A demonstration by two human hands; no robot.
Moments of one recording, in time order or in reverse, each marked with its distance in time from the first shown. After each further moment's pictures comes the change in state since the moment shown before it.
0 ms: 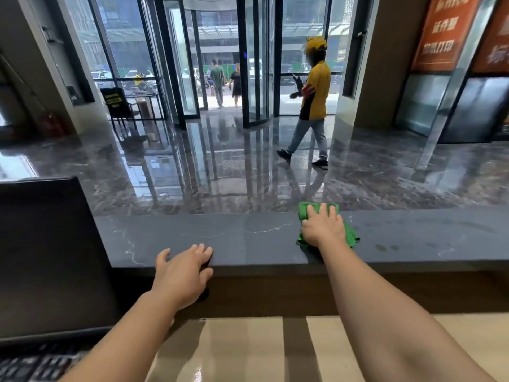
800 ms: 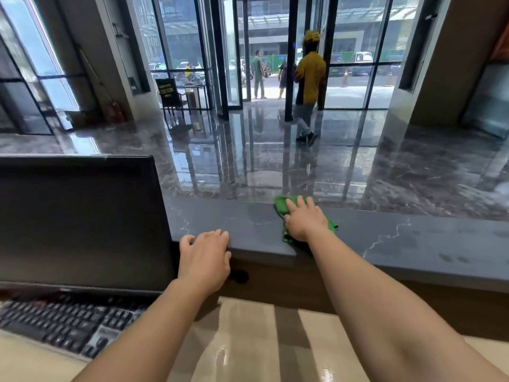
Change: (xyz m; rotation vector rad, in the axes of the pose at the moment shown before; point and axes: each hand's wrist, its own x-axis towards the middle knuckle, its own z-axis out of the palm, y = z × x) left_hand -0.030 -0.031 -0.009 0.031 0.199 -0.096; right_hand -0.010 -0.119 0.022 -0.035 -0.083 -0.397
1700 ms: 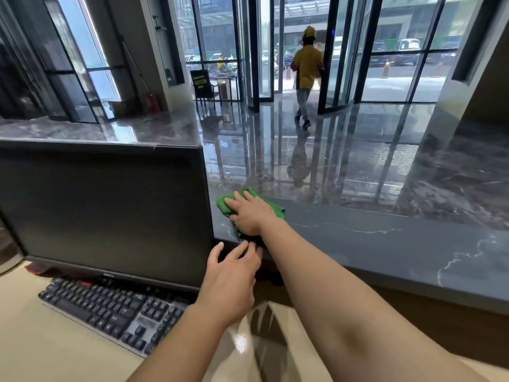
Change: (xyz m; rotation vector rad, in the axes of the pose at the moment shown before) left_hand -0.016 -0.041 0.016 0.027 -0.105 0.098; right_hand 0.045 -0.186 0.022 -0.043 -0.090 -0.533
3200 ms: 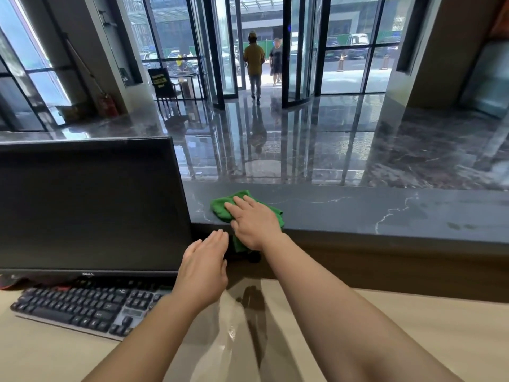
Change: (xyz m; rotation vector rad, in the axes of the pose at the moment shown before) left_hand -0.031 0.000 0.002 -0.128 0.102 0.024; right_hand -0.116 0.003 0.019 -0.019 0.170 0.119
